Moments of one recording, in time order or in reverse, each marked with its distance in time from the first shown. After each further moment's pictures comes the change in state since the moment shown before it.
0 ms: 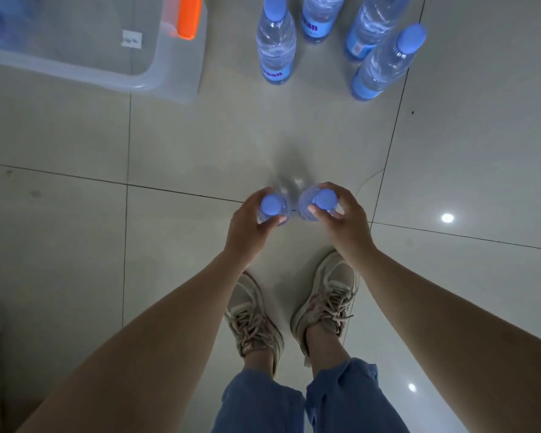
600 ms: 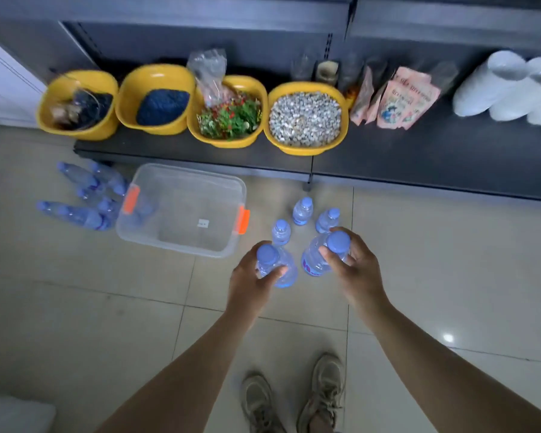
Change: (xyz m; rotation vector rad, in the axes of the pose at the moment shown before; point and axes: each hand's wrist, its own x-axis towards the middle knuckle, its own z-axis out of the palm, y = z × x) left_hand -0.109 0.281 -0.187 -0.213 0.193 0.163; right_hand -0.117 -0.340 -0.105 0.144 0.155 -0.284
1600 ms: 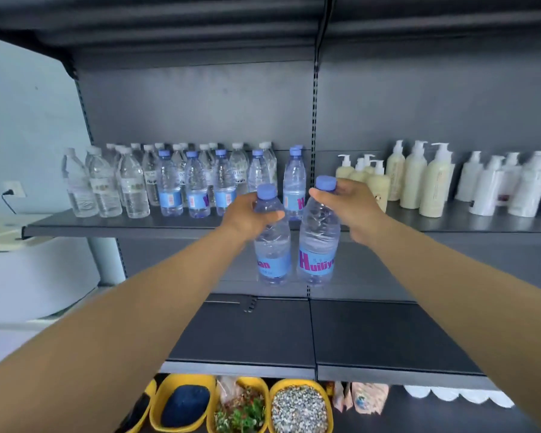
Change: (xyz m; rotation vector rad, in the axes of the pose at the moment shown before) left_hand -0.101 0.695 -0.299 0.056 0.096 0.711; right_hand -0.072 -0.728 -0.126 0.164 0.135 -0.653
